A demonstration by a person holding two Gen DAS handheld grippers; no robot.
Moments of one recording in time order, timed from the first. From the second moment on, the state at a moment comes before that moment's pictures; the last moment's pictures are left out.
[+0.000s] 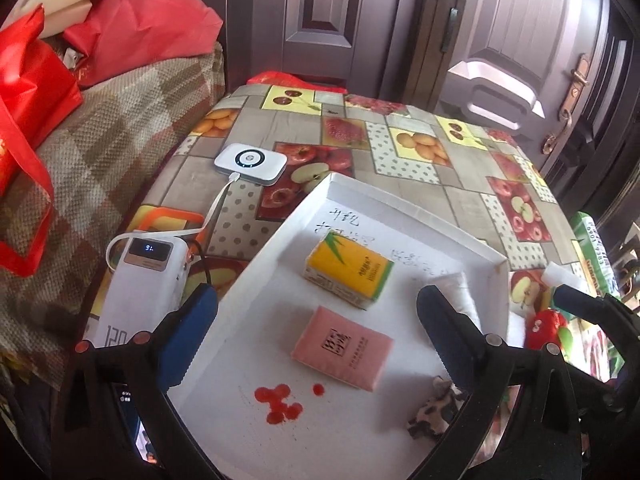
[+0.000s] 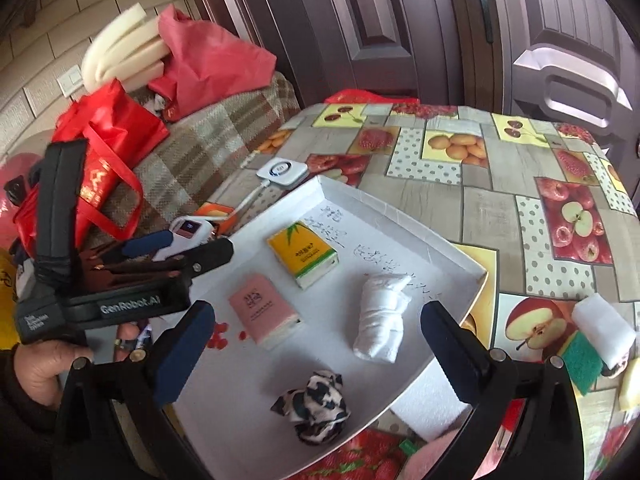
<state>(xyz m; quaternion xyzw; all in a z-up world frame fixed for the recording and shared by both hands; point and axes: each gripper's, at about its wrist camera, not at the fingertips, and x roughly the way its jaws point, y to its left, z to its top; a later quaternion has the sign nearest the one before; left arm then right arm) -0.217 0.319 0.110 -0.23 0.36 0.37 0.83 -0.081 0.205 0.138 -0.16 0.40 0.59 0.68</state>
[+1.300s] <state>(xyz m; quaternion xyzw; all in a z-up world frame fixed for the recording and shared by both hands) -0.061 0.110 0.044 -0.16 0.50 0.13 0.84 0.072 -0.162 0.151 0.06 0.42 0.27 0.86</state>
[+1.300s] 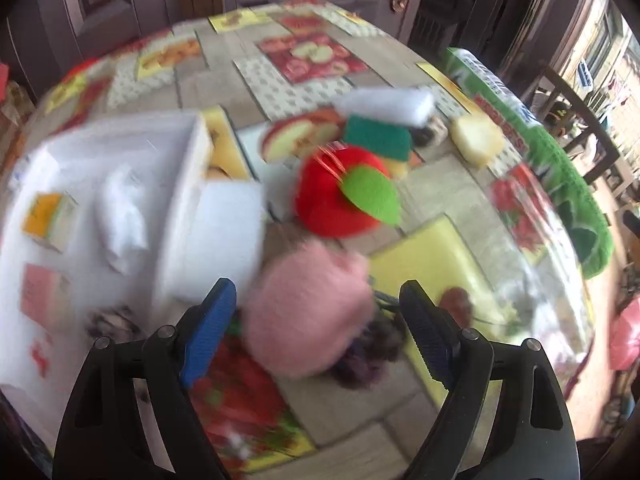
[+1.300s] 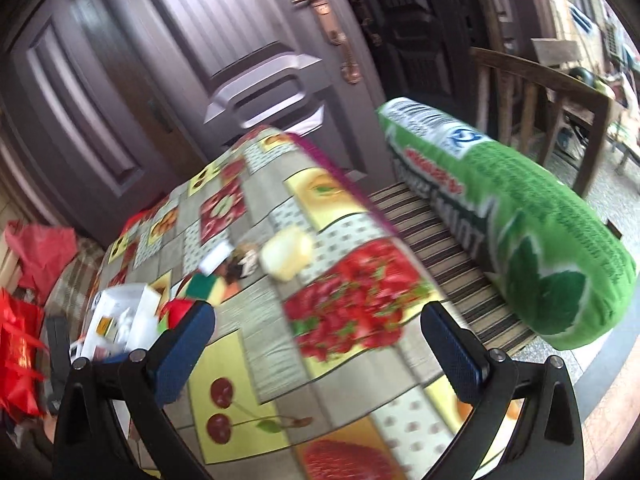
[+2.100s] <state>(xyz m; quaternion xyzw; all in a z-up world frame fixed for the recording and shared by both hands) -0.059 0.101 0.022 -0.27 0.51 0.12 0.81 0.146 -0.105 0.128 0.01 0.45 0.37 0.82</state>
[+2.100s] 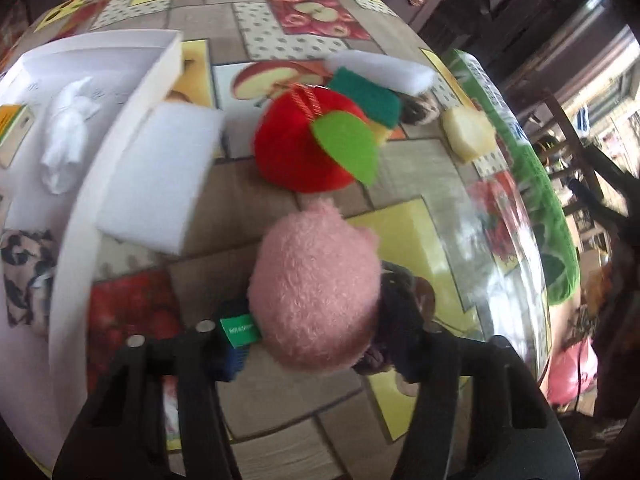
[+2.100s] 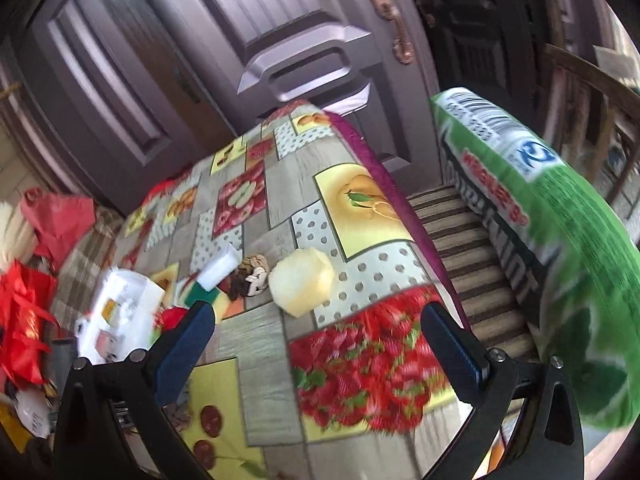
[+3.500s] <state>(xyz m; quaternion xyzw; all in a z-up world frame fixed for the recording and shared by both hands) -0.141 0.130 0.169 -0.20 0.31 0.24 0.90 0.093 -0.051 0.207 -0.06 0.32 0.49 0.81</state>
